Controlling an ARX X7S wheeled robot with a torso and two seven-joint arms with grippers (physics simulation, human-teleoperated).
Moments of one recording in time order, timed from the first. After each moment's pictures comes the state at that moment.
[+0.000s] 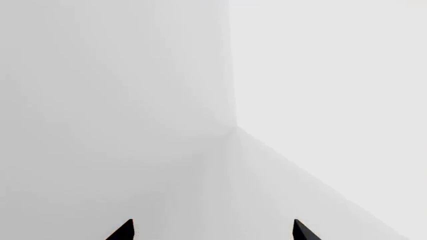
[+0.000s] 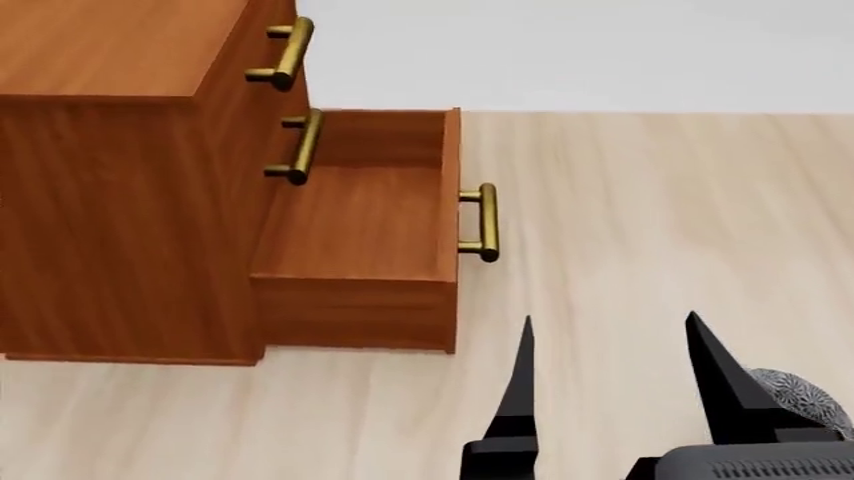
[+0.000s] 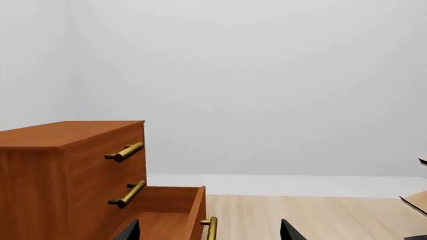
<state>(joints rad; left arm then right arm) -0.20 -0.11 -0.83 0.82 -0.95 -0.25 -0.35 0.12 0.29 0.05 -1.00 0.49 0.84 0.29</state>
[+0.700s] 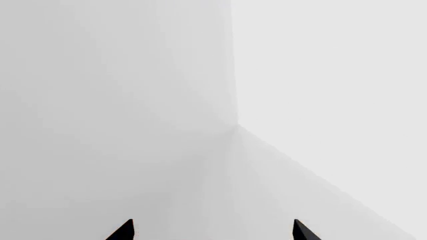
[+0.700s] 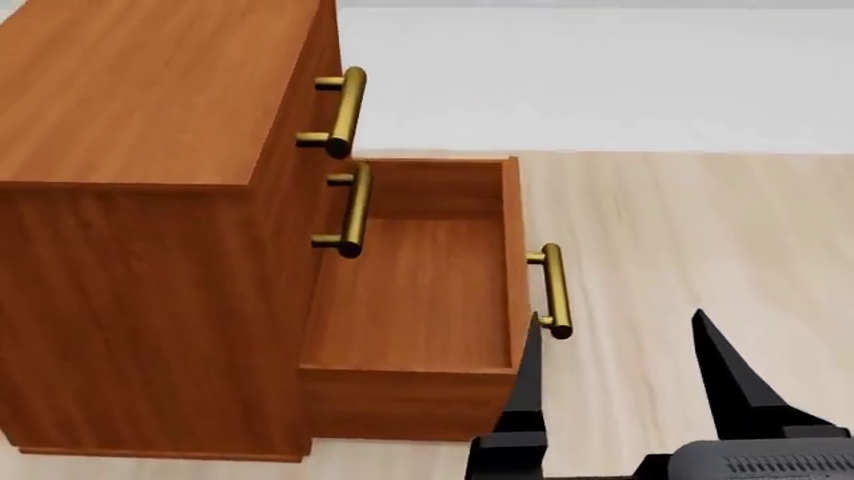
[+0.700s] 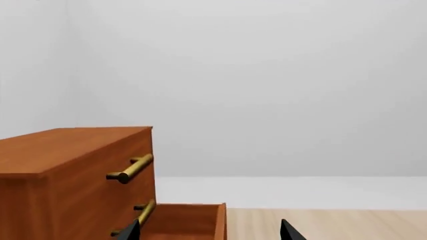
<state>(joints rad) -0.19 -0.14 -0.81 0.82 -0.95 -0.23 -0.37 0.13 0.32 0.06 -1.00 0.57 0.83 0.34</state>
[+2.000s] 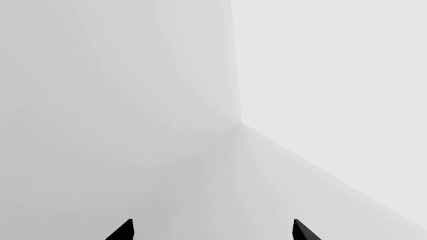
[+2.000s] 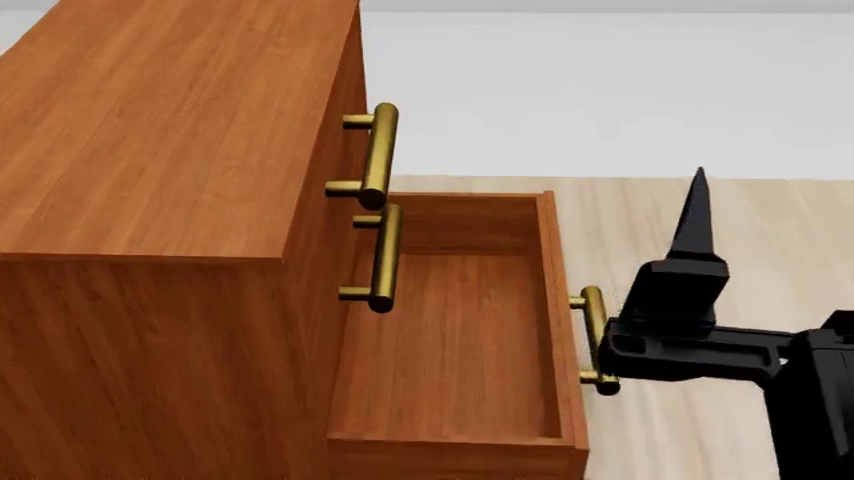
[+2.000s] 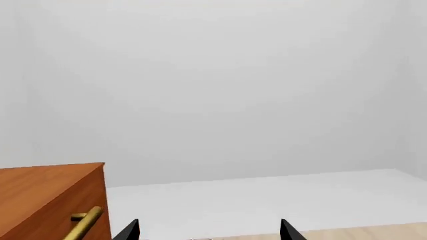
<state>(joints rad) -0.16 -0.16 -0.76 0.81 -0.91 -0.18 -0.39 0.57 0.56 0.39 -0.88 1.32 1.19 0.75</state>
